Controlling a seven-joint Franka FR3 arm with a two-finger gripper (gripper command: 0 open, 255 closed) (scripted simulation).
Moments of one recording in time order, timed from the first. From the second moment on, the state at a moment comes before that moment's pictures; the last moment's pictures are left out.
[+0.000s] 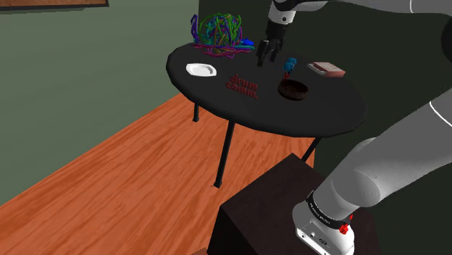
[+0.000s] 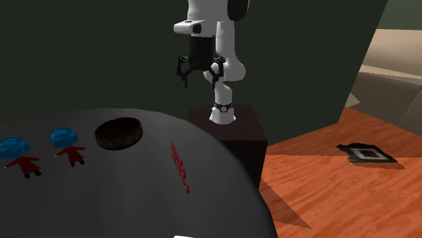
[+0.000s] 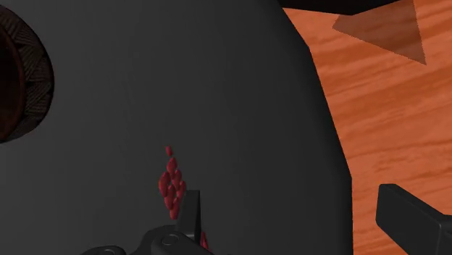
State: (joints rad) arm 0.00 -0.22 -0.20 -1.99 -0.10 1.84 -0.30
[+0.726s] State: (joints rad) arm -0.03 0.24 -0.25 -1.59 0.04 1.84 -0.60
